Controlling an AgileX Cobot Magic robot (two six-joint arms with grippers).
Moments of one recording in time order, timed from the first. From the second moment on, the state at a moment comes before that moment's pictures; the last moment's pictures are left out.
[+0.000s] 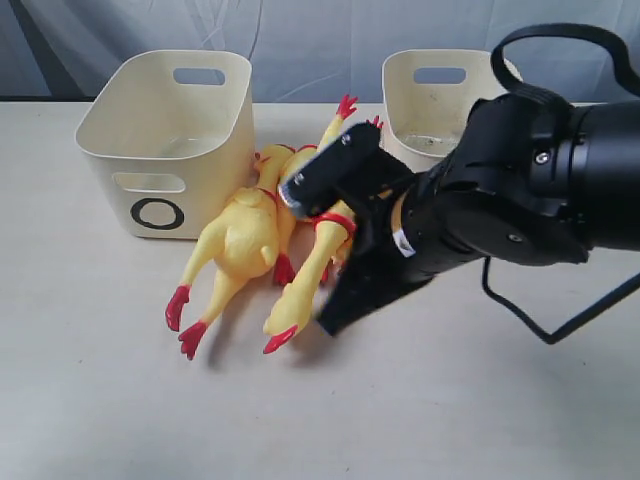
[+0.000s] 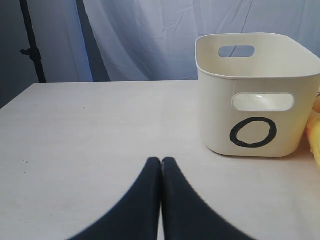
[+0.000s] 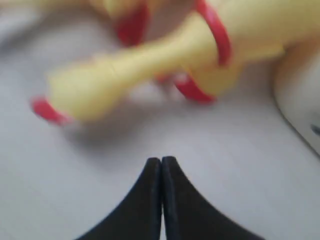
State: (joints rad) left arm 0.03 0.01 0.00 0.04 0.25 -0.01; right arm 0.90 1.54 -0.95 -0.34 0.54 0.26
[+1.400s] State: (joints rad) left arm 0.03 0.01 0.00 0.04 0.25 -0.01; right arm 0.72 1.94 -1.03 -0.07 0.12 0.70
